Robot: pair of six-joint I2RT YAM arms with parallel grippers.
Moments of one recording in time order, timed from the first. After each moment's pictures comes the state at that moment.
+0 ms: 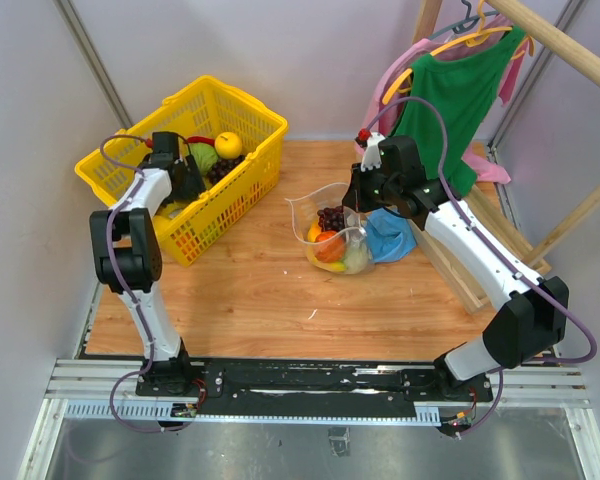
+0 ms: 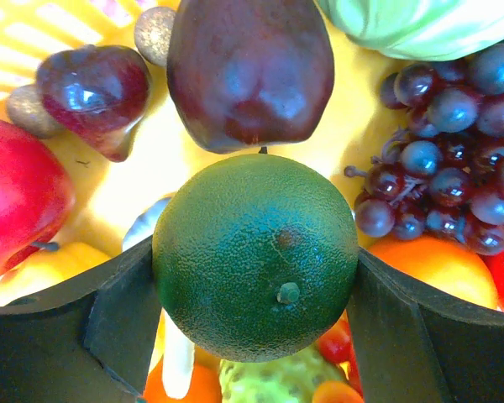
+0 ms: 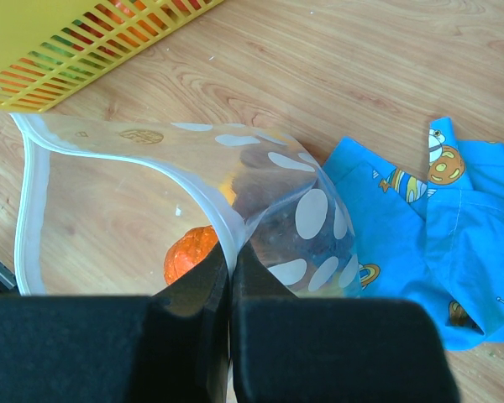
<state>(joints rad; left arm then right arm) 0.08 1.97 1.52 -0.47 -0.15 -0.30 0.48 1.48 1.39 -0.53 -0.23 0.20</state>
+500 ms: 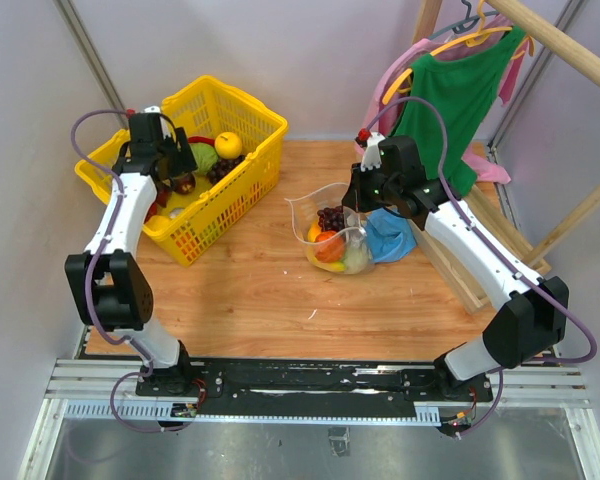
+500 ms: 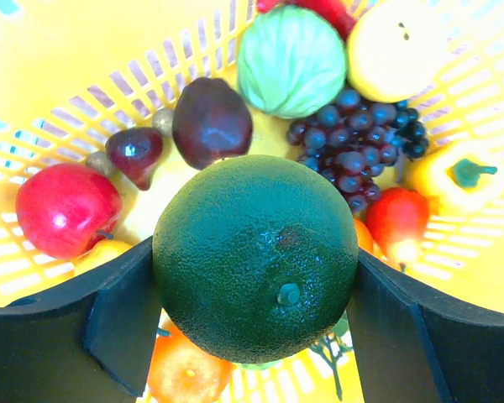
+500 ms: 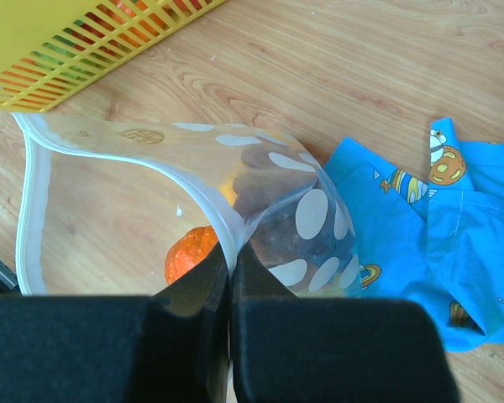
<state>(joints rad) 0.07 1.66 1.49 -0.47 -0.11 -0.25 0.48 1.48 1.39 -0.53 -0.24 0.20</state>
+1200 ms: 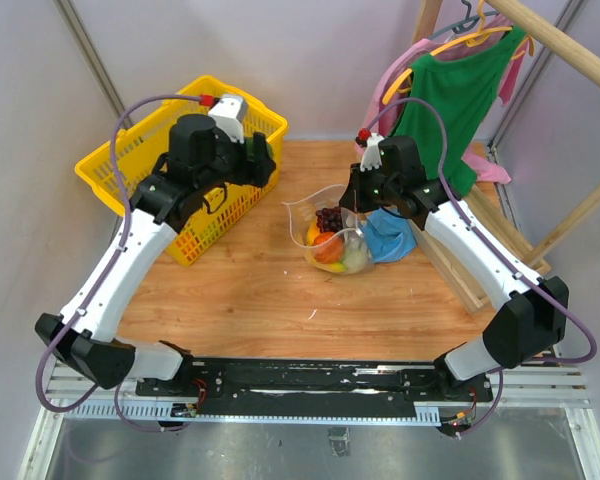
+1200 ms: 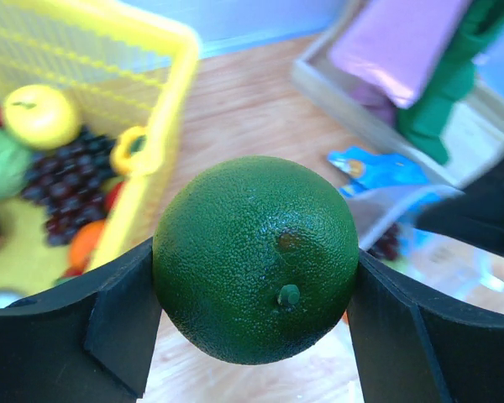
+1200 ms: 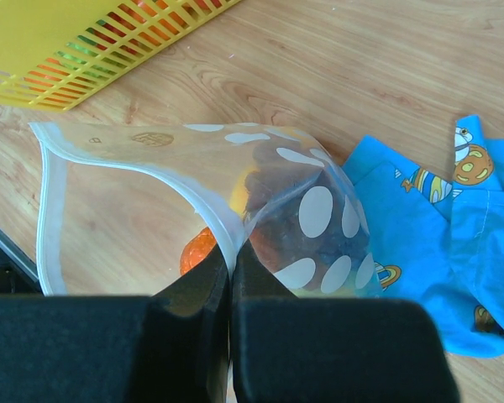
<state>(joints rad) -0.41 1.35 1.56 -0.57 -0.01 -0.16 0.48 1.48 1.39 -0.53 -0.27 0.23</state>
